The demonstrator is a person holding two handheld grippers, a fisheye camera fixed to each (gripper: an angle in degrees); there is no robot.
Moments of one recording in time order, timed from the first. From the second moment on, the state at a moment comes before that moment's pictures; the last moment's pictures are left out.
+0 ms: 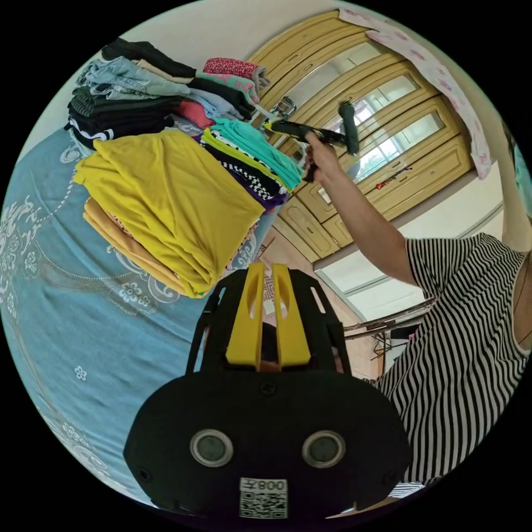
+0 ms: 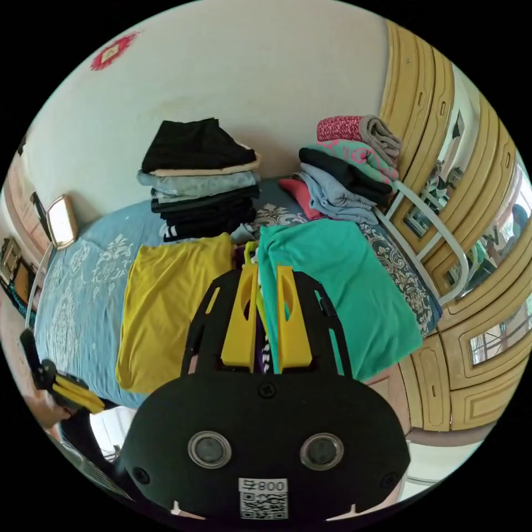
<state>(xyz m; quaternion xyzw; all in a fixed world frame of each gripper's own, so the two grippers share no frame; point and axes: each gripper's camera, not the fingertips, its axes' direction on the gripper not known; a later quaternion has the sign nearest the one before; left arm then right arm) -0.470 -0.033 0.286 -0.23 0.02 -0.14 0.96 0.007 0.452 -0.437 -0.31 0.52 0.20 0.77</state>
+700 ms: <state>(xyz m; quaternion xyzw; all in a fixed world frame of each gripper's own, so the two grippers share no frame) -0.425 -0.006 0.203 -0.23 0.05 -0.17 0.96 0.147 0.411 -0.414 -0.22 0.49 0.32 0.78</state>
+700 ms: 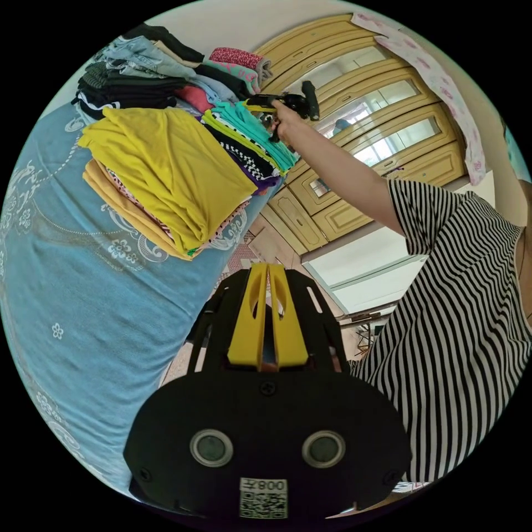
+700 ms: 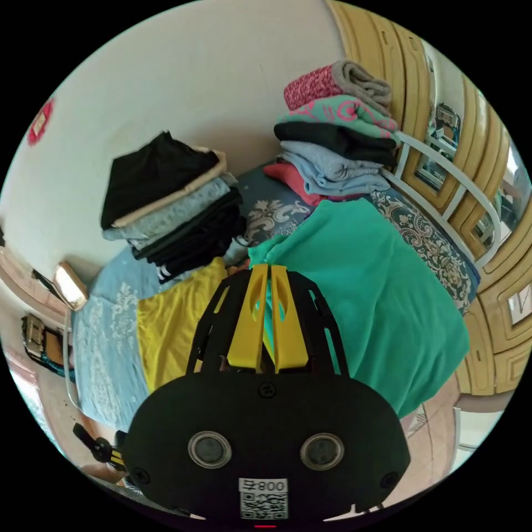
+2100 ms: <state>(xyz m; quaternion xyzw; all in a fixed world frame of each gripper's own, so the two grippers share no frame) -0.214 0.023 -0.105 -0.03 0.05 -0.14 0.99 -0.273 -0.005 -0.174 -0.05 0.02 0.04 1.00</state>
